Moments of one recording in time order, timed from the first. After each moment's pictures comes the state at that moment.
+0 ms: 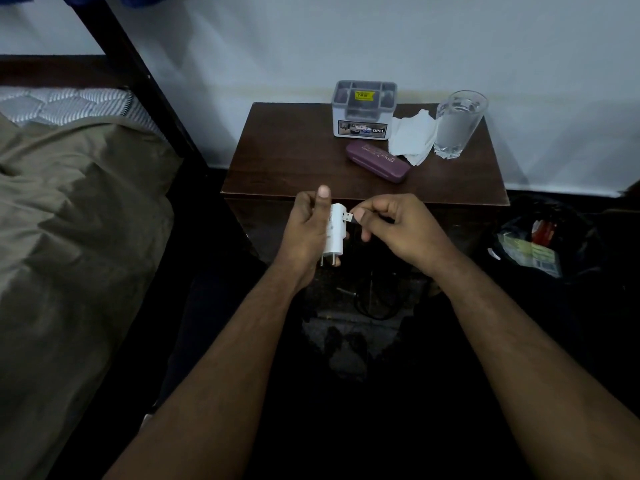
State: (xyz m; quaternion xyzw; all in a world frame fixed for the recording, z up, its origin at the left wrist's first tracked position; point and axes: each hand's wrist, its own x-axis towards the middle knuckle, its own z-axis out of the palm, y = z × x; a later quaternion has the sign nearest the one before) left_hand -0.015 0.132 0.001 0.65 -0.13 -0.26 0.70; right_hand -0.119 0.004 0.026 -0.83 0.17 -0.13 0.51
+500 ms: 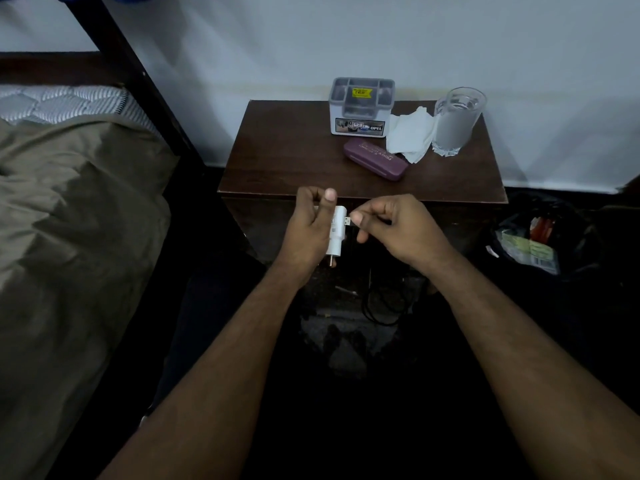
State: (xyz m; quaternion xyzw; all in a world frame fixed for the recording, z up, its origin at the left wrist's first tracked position) left_hand -0.011 0.131 -0.009 0.71 -0.22 -0.21 0.63; right_hand -0.120 0.000 0.018 -0.84 0.19 -0.11 0.49
